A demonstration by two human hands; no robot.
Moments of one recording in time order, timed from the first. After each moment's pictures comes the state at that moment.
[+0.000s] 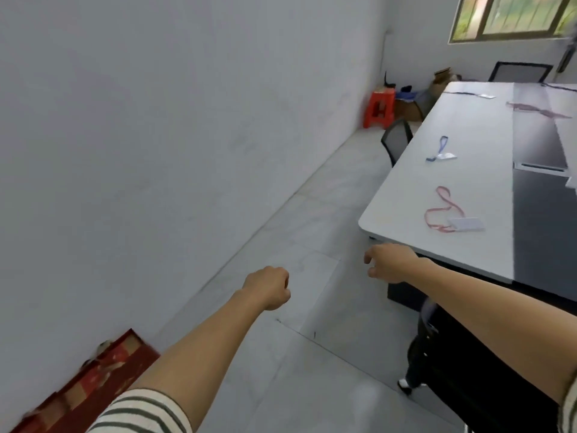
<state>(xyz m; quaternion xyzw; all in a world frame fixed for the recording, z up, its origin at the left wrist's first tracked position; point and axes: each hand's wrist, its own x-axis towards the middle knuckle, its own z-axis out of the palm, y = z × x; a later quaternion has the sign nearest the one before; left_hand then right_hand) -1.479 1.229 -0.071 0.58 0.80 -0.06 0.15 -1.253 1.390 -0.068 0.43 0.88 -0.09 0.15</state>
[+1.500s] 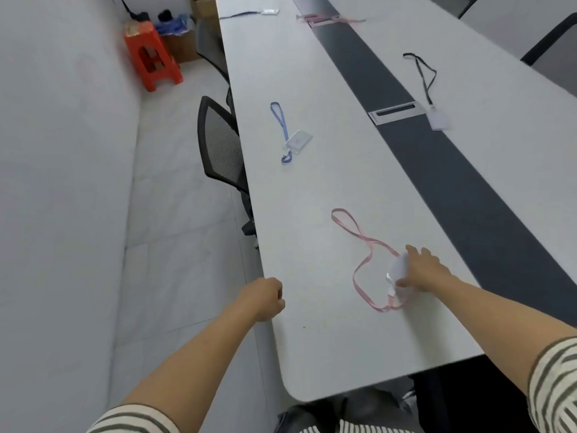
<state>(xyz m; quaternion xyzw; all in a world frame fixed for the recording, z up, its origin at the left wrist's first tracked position) -1.421 1.981 -0.178 0.79 0.50 -0.23 0.26 -1.081 1.896 -0.236 0.86 0.41 -0.29 0.11</state>
